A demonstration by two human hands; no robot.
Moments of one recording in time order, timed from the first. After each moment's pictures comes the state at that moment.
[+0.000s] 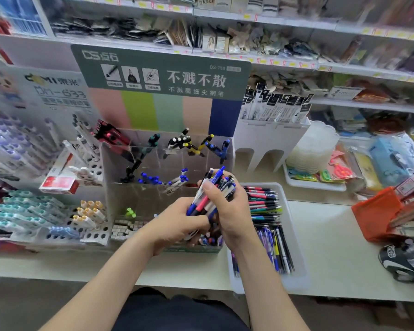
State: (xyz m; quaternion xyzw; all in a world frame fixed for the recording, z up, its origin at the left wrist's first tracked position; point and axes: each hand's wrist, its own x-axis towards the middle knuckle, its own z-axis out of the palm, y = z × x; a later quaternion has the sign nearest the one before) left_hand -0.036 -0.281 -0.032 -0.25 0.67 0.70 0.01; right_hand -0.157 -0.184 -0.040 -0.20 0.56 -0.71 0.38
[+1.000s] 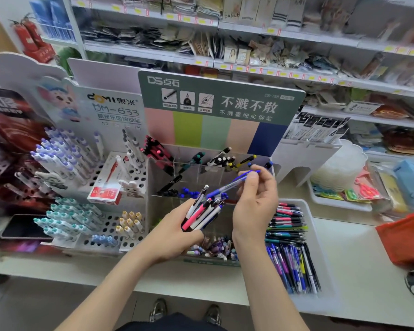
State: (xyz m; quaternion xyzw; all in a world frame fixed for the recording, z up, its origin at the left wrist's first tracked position) left_hand 0.038 -0.347 -0.032 -0.28 0.74 0.60 -0.06; right_hand -0.115 -0.270 -0.017 -0.12 0.63 -0.77 0.07
